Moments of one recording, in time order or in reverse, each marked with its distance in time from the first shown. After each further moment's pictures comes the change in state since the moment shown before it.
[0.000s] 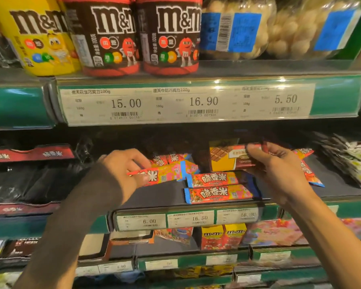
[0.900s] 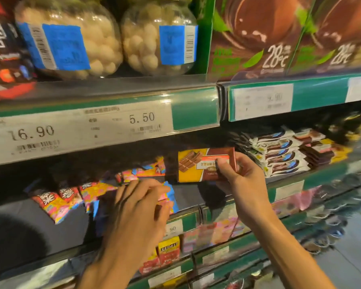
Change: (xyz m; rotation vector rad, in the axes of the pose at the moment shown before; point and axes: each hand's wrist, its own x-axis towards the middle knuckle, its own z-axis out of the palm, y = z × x) left_hand -0.003 0.097 0.166 0.329 0.163 0.552; right_hand -0.014 -0.008 -0.100 -0.004 0.214 -0.176
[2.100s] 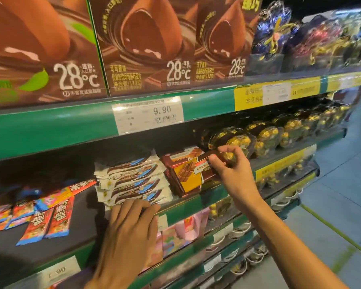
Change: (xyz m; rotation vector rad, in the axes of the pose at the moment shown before) left_hand 0.099 0.262 0.194 0.076 0.178 0.307; right_hand 0.162 -0.053 -0.327 -0.226 0.107 -0.094
